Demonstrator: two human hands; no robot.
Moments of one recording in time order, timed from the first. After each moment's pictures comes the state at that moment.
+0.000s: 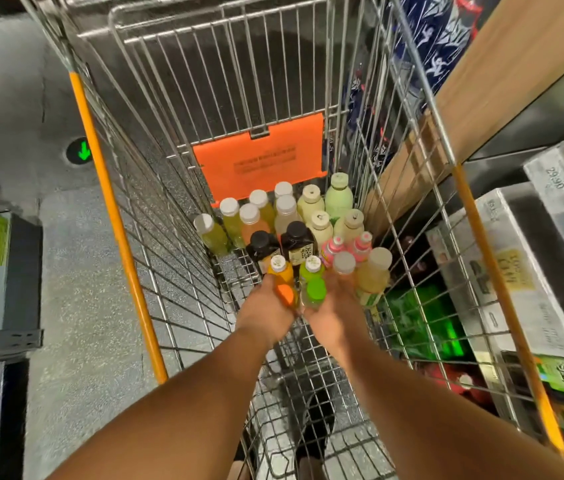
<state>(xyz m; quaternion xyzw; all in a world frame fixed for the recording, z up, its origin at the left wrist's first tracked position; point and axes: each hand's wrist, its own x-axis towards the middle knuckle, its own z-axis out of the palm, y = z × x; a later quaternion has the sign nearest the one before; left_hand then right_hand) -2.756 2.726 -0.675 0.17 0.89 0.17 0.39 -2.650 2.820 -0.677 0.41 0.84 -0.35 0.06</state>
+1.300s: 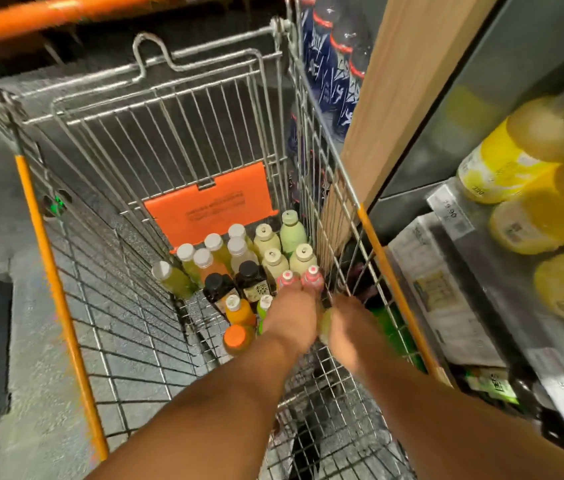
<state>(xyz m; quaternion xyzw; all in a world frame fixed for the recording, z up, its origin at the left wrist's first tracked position) -2.705 2.846 -0.626 0.45 0.85 0.09 0.27 -2.598 2.912 -0.632 0.41 0.87 -0.23 0.10</state>
